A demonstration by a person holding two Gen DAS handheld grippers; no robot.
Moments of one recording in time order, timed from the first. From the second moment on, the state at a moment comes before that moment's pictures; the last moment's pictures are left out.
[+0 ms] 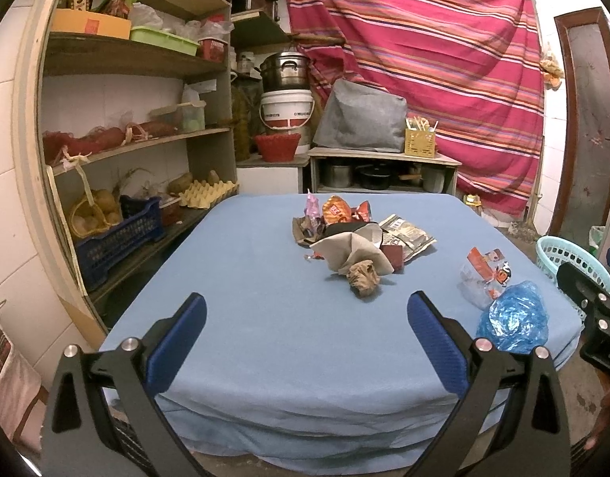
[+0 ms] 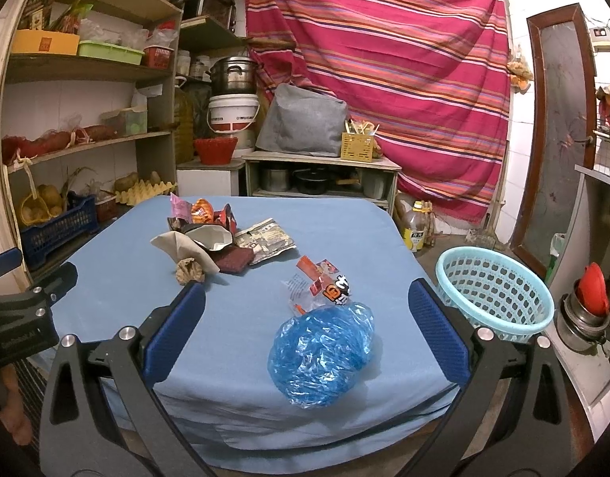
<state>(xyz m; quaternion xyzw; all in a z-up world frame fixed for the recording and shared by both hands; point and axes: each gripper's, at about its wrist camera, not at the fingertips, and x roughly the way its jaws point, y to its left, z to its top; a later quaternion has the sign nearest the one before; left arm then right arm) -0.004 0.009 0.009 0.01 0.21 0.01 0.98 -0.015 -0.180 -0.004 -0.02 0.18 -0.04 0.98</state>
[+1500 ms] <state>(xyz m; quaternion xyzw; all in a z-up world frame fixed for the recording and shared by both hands) 0.014 0.005 -0.005 0.02 0.21 -0.01 0.98 -0.003 -0.187 -0.027 -0.03 0.17 -0.06 0.98</state>
